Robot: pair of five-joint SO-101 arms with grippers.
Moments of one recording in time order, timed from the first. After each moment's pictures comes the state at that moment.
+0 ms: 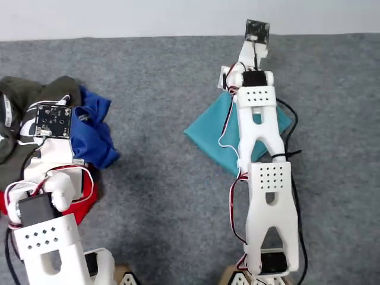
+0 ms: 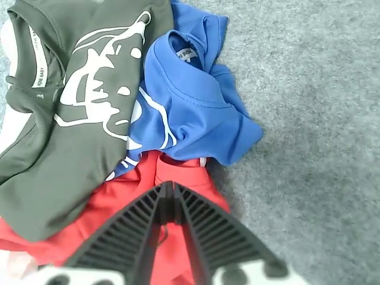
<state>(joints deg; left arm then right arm) -20.7 -55.4 47.1 73.5 -11.0 -7.4 67.4 -70.7 64.8 -15.0</state>
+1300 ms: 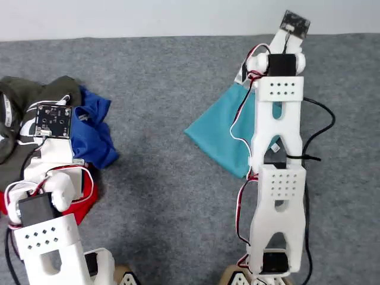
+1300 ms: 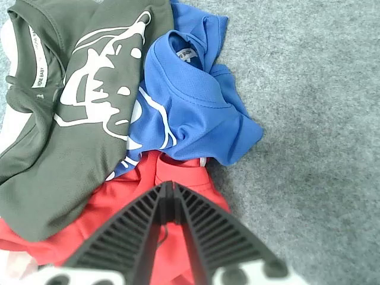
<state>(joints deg) -20.7 -55.4 47.1 73.5 -11.0 -4.4 49.0 -75.4 100.4 -30.0</state>
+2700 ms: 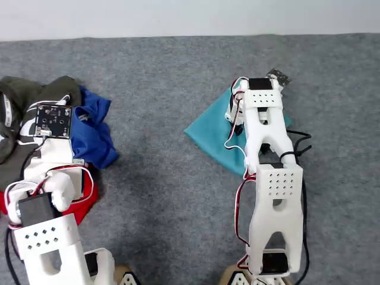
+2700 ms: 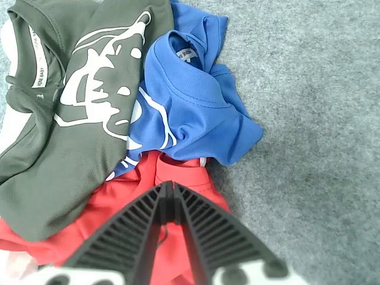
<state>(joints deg) -20.7 -55.4 47.1 73.5 -11.0 -5.4 53.5 -43.6 84.7 -43.1</state>
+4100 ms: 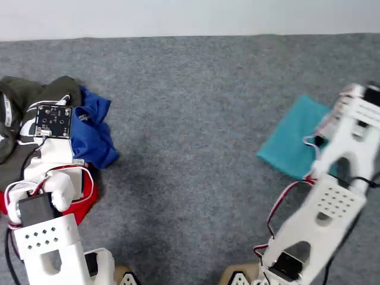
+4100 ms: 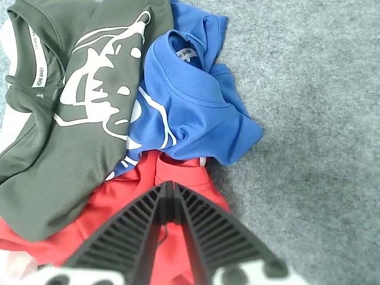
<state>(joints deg) -20.7 -55.4 47.1 73.6 -11.0 28.9 44.7 -43.5 93.3 -8.7</state>
